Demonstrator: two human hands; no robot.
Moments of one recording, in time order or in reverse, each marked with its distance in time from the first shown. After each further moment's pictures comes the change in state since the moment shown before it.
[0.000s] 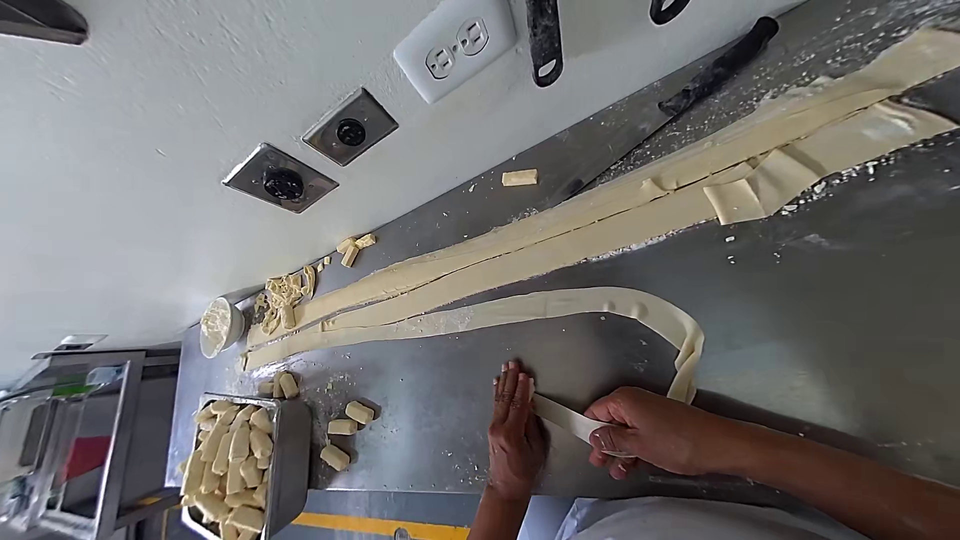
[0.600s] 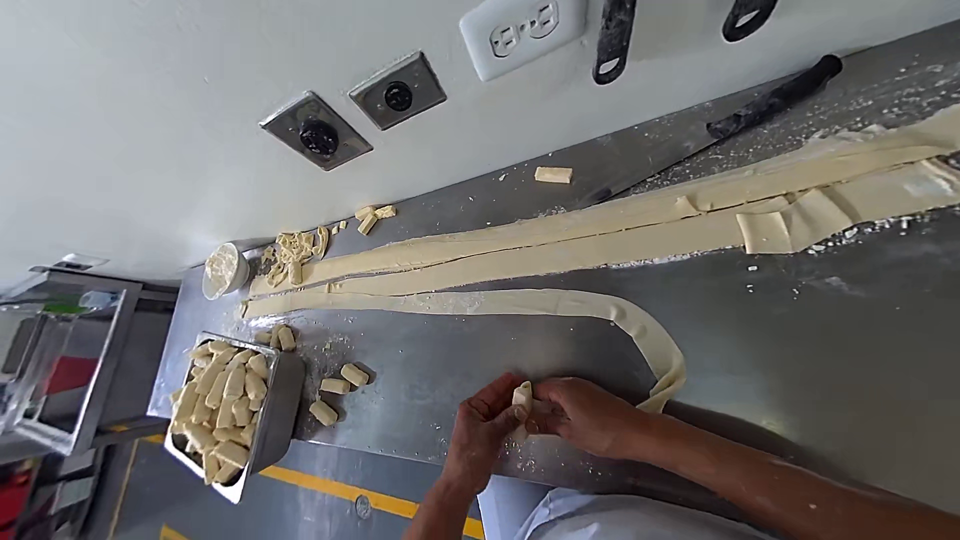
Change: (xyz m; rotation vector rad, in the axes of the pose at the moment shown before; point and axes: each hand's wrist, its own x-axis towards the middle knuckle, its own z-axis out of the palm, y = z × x) left_hand 0.027 0.039 -0.066 -0.939 -0.148 -0.995; right_hand 0.038 -0.037 0.014 -0.456 0.070 -0.169
